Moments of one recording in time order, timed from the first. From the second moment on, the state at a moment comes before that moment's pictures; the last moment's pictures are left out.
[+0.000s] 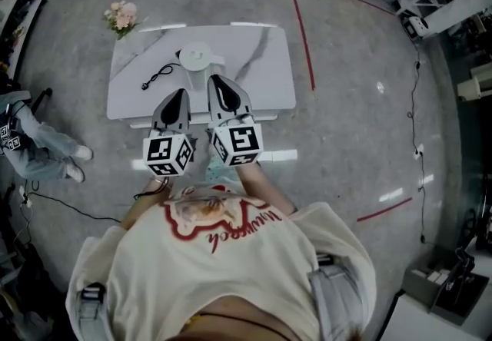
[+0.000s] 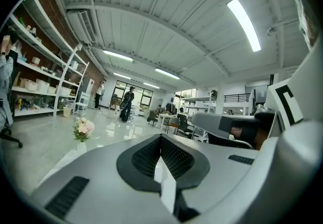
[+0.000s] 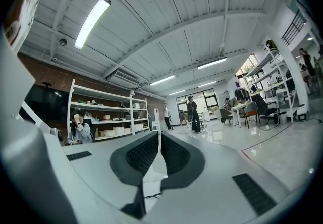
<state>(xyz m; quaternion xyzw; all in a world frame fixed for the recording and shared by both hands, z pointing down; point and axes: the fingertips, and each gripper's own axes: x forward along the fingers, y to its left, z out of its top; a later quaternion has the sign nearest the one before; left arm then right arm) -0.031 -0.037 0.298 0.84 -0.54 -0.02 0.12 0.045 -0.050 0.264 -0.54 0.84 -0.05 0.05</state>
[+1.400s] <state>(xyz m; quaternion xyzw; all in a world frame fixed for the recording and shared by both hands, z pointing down) -0.040 -0.205 0.322 0.83 -0.53 -0.01 0.15 0.042 -0.204 0.303 -0.55 0.83 -0.08 0.00</state>
